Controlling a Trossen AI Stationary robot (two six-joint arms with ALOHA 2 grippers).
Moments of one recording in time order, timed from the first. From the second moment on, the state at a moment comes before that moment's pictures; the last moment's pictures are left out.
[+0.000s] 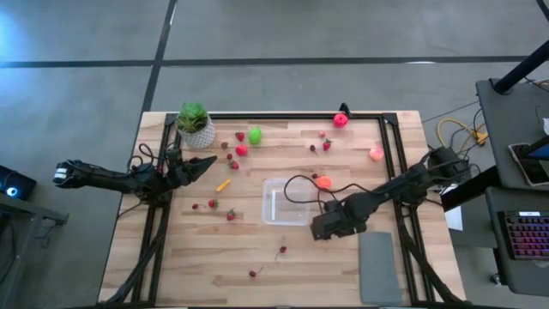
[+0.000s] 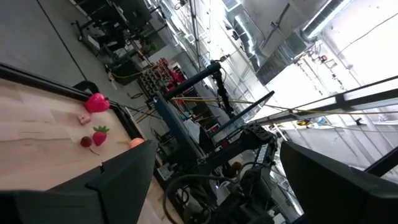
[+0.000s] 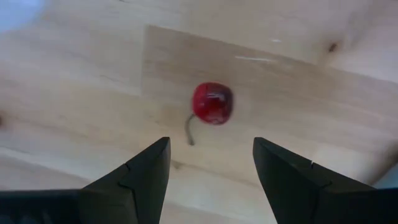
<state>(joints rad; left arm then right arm) -0.11 0.35 0.01 0.58 -0.50 -0.88 0.38 1.66 0.96 -0.64 -0.13 1.76</state>
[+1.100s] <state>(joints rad) -0.11 0.36 0.01 0.58 -0.49 -0.88 0.36 1.69 0.93 -0.62 -0.03 1.85</state>
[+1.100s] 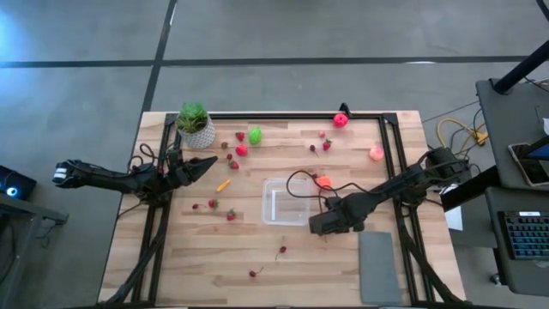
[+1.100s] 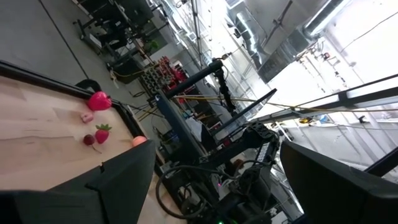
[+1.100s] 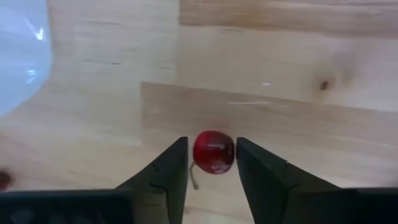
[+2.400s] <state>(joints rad) -0.10 0.36 0.01 0.59 -0.50 -0.80 0.13 1.57 1.23 -0.69 0.02 1.26</state>
